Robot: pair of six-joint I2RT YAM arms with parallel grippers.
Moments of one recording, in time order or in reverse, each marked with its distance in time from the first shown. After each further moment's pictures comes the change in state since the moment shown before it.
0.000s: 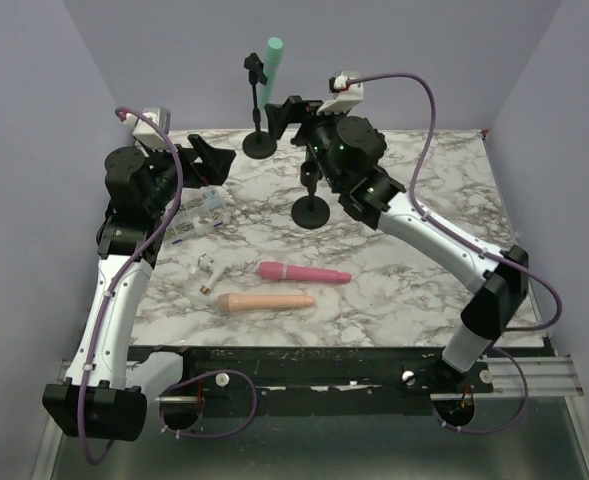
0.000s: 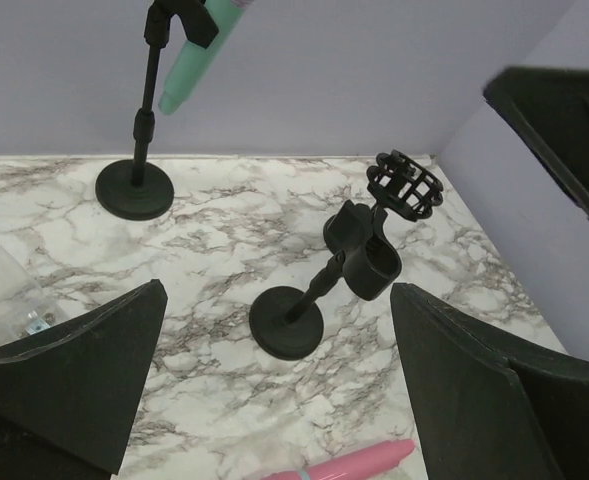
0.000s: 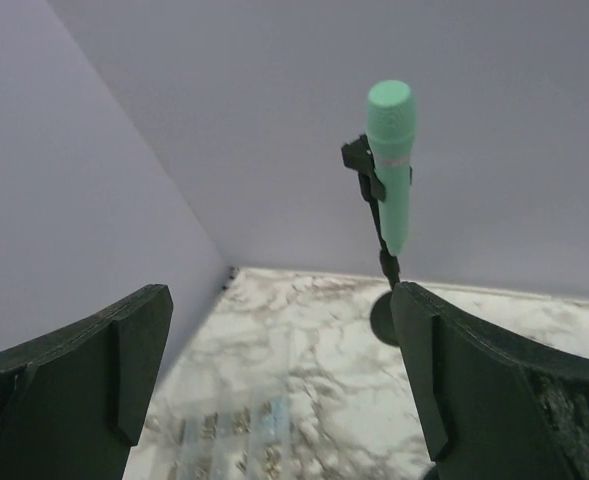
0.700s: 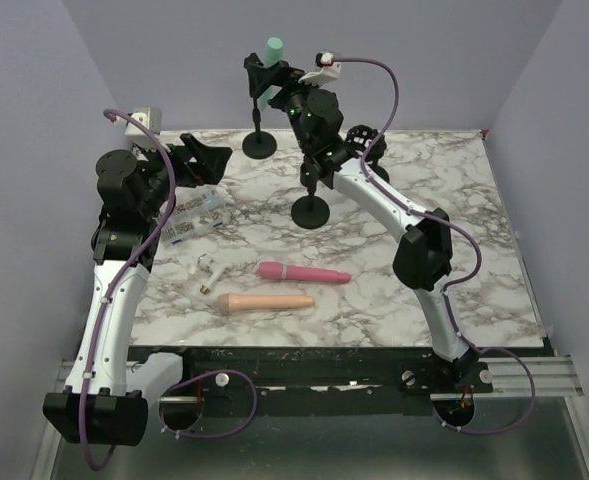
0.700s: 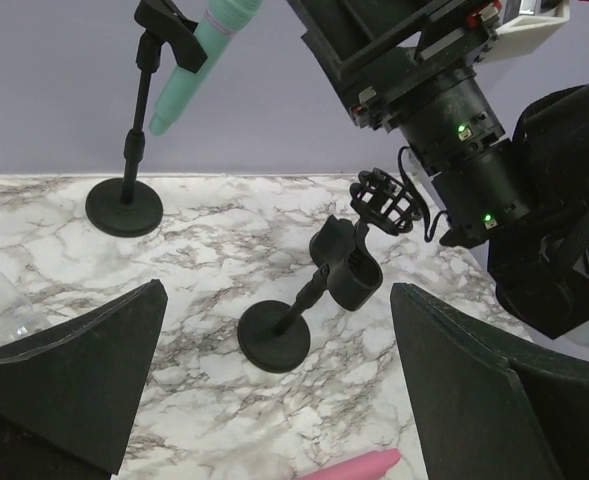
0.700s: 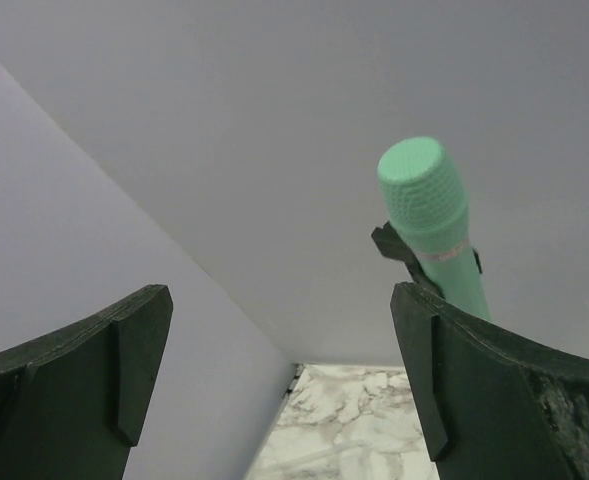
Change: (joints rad) left arm 0.024 -0.033 -0.002 0.029 0.029 -0.043; right arm -0.133 0.613 0.608 0.174 -0.056 0.280
